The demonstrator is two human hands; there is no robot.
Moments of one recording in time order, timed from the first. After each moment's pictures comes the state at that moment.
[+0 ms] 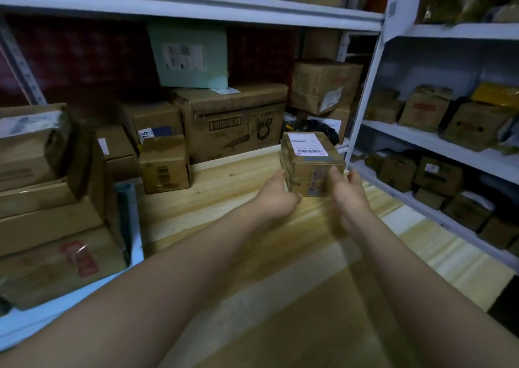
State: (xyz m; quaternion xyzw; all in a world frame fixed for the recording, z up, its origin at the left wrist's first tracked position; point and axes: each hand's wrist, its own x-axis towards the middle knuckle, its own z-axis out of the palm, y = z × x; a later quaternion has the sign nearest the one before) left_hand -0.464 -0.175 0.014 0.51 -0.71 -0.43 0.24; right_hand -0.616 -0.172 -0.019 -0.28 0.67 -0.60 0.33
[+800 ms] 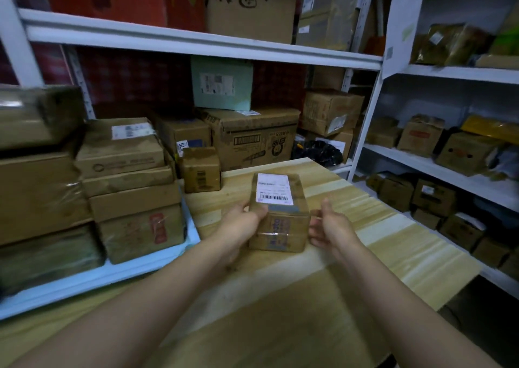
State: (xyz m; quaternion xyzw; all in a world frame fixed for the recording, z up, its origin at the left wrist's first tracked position) left_hand -0.346 -0.091 0.009 0.54 -0.54 -0.53 0.38; right_hand -0.533 -0.086 -0.017 -0.31 0.68 -0.52 0.41
